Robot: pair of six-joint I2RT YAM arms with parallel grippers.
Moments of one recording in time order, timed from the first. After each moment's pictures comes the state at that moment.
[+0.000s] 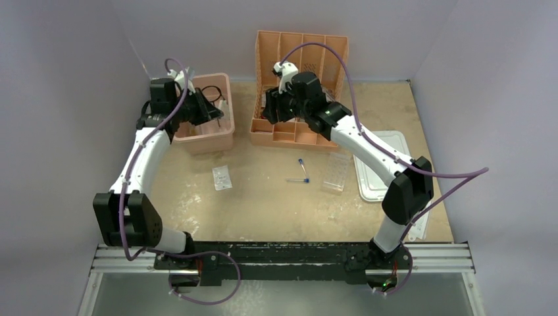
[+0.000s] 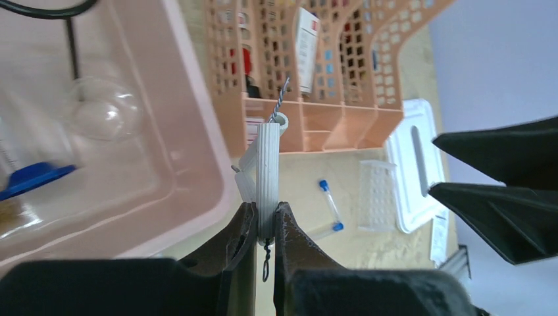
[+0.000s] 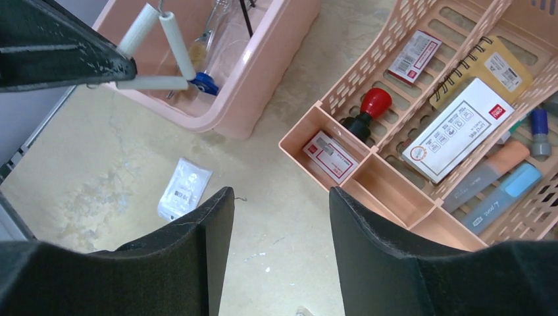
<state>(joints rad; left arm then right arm) -0.01 1.43 1.25 -0.37 0.58 -0.45 0.66 1.73 1.63 -0.34 -0.09 0.19</state>
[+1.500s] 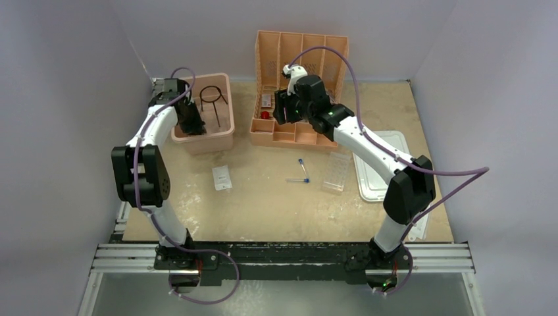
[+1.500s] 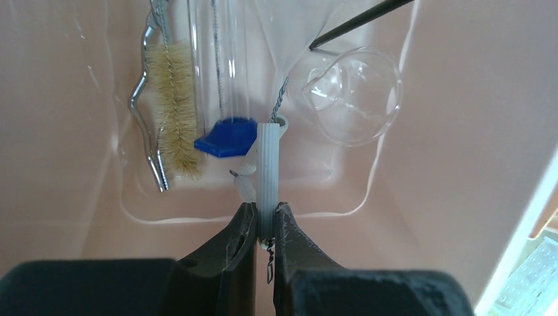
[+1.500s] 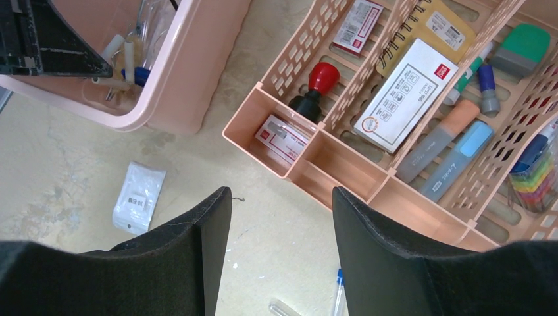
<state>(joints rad) 0.05 1.80 1.48 -0.70 0.13 -0.37 0.61 1.73 1.57 -0.33 0.01 0.20</state>
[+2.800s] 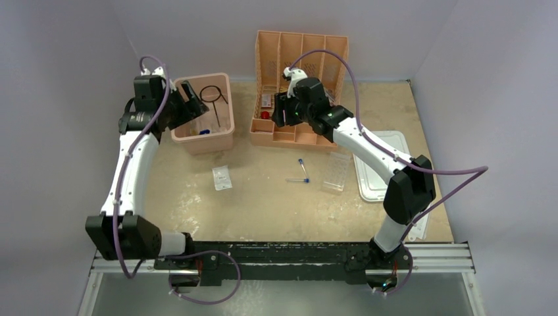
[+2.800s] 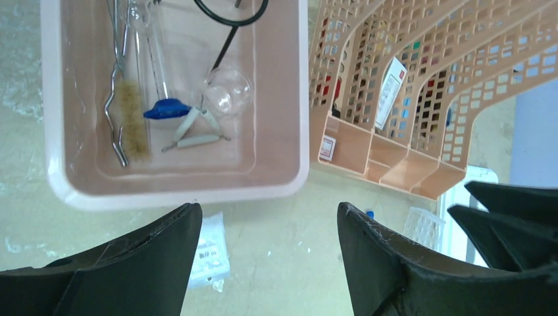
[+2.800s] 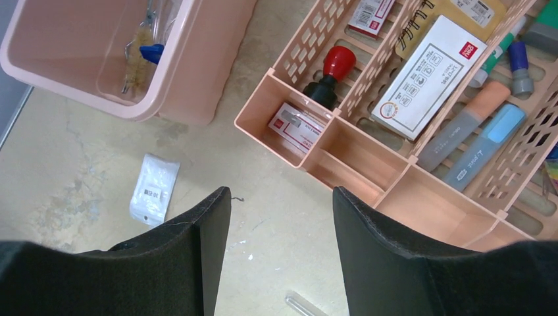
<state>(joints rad) 0.04 1.38 1.42 -0.67 0.22 -0.45 0.61 1.73 1.54 -0.34 -0.02 0.25</state>
